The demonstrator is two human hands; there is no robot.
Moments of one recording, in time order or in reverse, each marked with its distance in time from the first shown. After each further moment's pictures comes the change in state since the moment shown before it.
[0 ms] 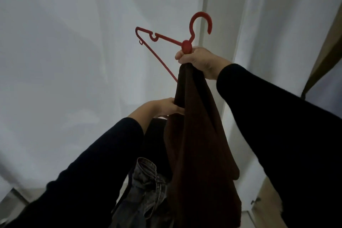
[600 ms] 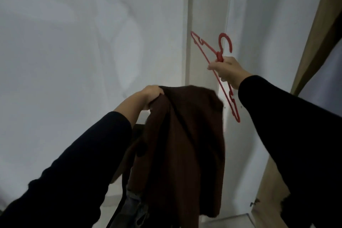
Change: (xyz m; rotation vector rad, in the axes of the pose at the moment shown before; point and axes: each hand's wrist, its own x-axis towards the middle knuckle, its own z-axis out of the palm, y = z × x) left_hand 0.021 0.029 -0.031 -0.312 0.447 -0.085; right_hand -0.015 0.060 -0.086 -0.148 0.359 0.117
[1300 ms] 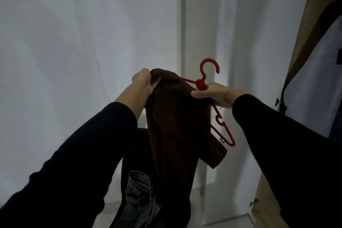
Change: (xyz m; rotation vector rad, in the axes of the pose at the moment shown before) left_hand -0.010 0.050 0.000 -0.914 0.318 0.006; right_hand -0.022 0.028 0.014 0.024 -0.523 0.087
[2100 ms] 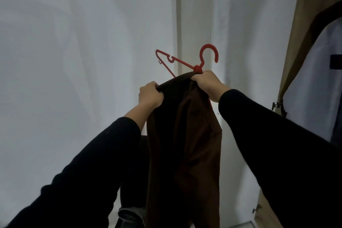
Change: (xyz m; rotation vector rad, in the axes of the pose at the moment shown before) left_hand -0.013 -0.032 -0.008 1.261 -0.086 0.577; right_hand 0.008 -0.041 0.005 0.150 0.491 -0.048
